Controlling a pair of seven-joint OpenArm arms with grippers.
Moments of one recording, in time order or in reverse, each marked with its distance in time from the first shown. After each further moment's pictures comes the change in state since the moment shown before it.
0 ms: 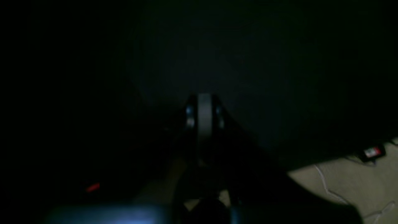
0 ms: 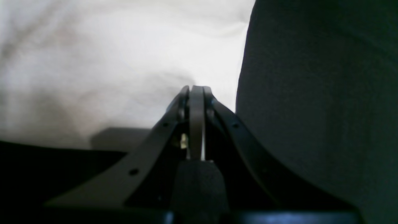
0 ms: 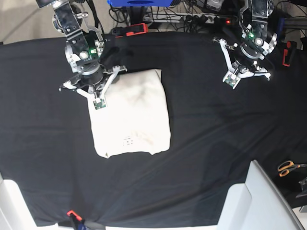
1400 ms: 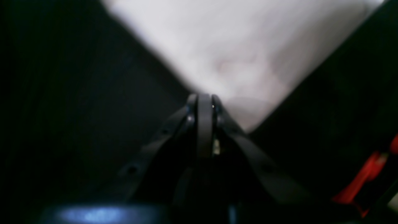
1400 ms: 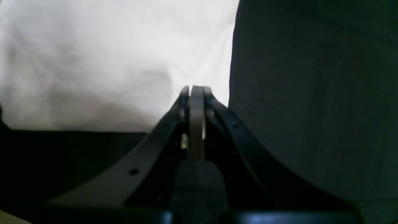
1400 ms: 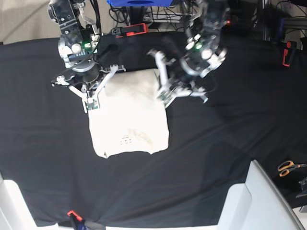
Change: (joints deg) left arm -10.2 14.0 18.4 -1.1 -0.1 0.1 -0.5; right arm -4.4 -1.5 3.5 13.3 -0.2 0.0 -8.7
